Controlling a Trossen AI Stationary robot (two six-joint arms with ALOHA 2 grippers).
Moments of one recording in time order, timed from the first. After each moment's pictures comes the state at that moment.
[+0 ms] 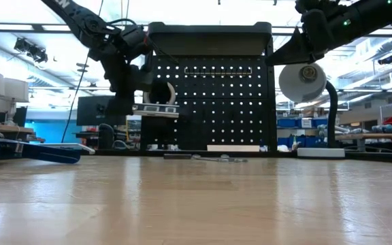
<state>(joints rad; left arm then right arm) 0.58 1.44 0.88 -0.22 -0.76 0.85 0.12 0.98 0.49 0.16 0.54 -0.05</state>
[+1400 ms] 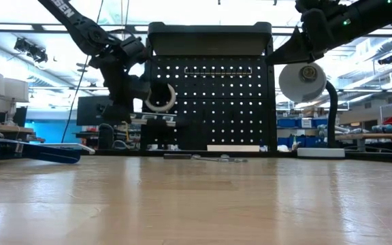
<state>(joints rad) 0.69 1.49 0.88 -0.19 -0.61 0.96 0.12 0.98 0.49 0.16 0.54 -0.06</state>
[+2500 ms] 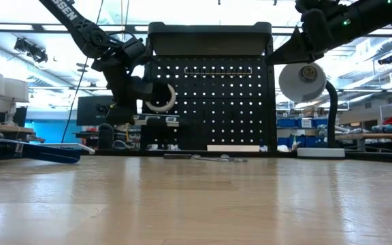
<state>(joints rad) 0.69 1.52 0.88 -0.13 -0.60 0.96 0.12 0.98 0.49 0.16 0.54 -0.06</state>
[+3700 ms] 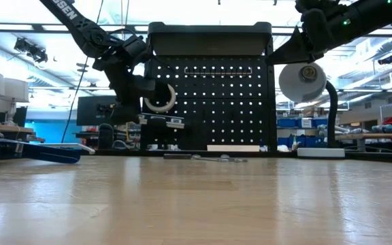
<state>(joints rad) 0.67 1.52 0.88 -0.09 -0.56 0.94 0.12 0.98 0.49 0.16 0.54 -0.06</state>
